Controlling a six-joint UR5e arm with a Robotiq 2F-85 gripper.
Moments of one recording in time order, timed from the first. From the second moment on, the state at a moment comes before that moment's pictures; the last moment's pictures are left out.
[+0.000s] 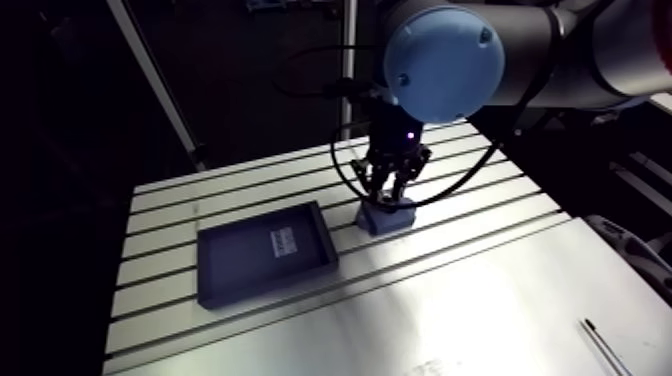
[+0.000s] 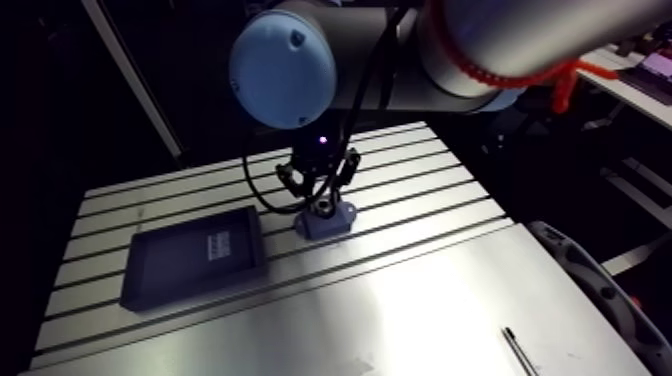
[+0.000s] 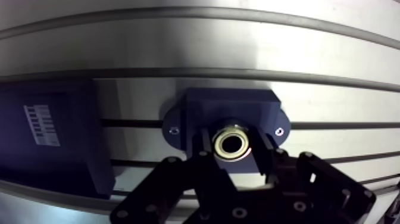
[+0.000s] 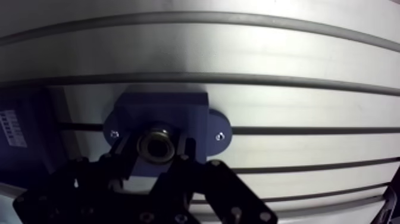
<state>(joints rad) -0.34 -1.18 1.90 -2.17 -1.61 -1.94</state>
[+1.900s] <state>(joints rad) -0.35 -1.19 1.91 -2.17 -1.62 -1.94</state>
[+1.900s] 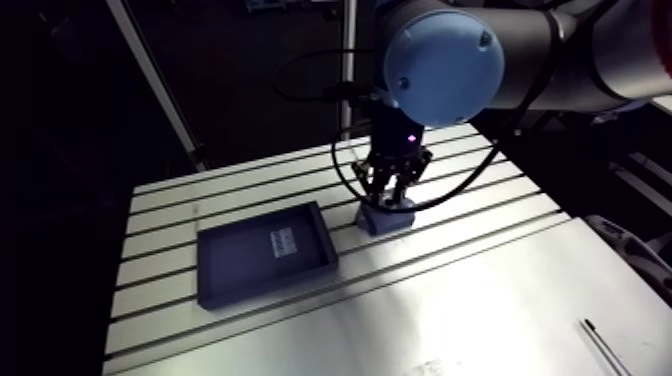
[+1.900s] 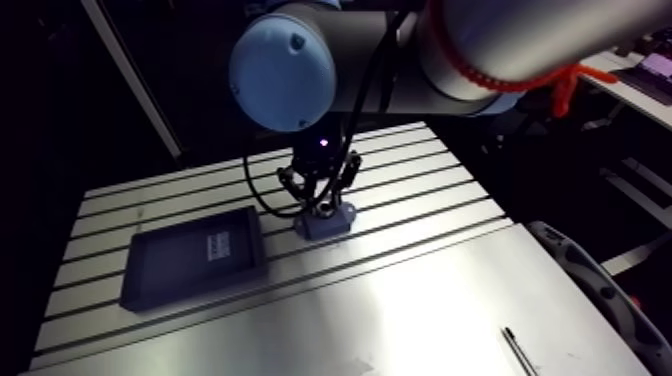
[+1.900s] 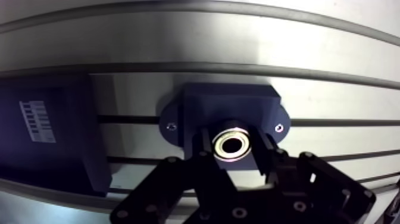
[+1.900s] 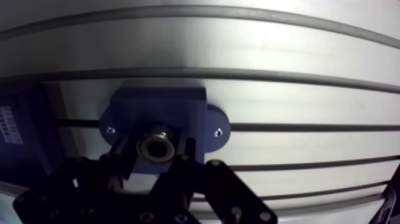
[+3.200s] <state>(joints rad) -0.34 -1.24 1.88 -2.14 -1.64 -1.94</state>
